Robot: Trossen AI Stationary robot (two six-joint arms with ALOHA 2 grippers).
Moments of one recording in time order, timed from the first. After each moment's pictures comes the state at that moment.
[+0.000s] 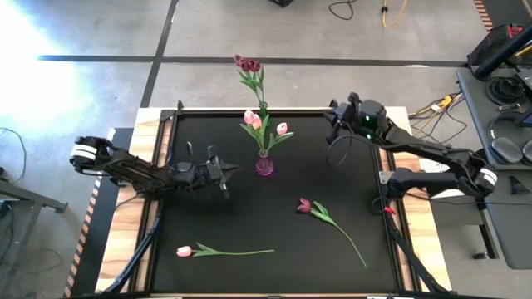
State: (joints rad) left arm -0.08 1.31 0.23 1.08 -0.40 0.29; right arm -0.71 1.05 0.59 0.21 -0.08 -0.28
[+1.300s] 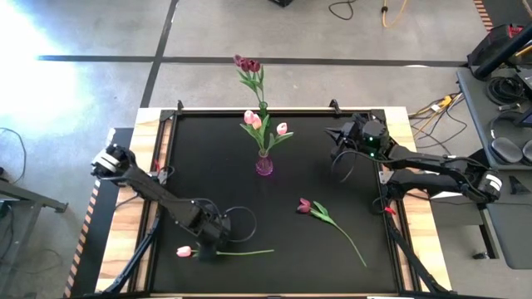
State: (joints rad) left arm -0.55 1.62 0.90 -0.65 0.11 -0.67; right arm -0.67 0.95 0.26 0.44 -0.09 -0.17
